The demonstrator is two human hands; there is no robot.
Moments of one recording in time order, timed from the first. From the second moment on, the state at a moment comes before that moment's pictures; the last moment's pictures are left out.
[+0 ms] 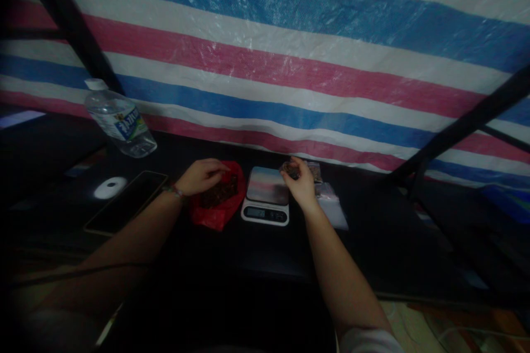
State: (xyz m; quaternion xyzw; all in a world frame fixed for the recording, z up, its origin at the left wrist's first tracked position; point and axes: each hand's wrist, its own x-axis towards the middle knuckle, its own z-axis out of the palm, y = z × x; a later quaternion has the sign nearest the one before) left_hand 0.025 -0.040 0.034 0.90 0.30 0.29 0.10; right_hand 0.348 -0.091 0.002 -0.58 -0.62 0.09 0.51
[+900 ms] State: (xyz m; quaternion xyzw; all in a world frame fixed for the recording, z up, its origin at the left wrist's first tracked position) left_hand 0.023 -0.023 0.021 0.94 0.28 0.14 0.13; right_hand 0.334 -0.109 0.007 -0.58 -0.68 0.06 0.44
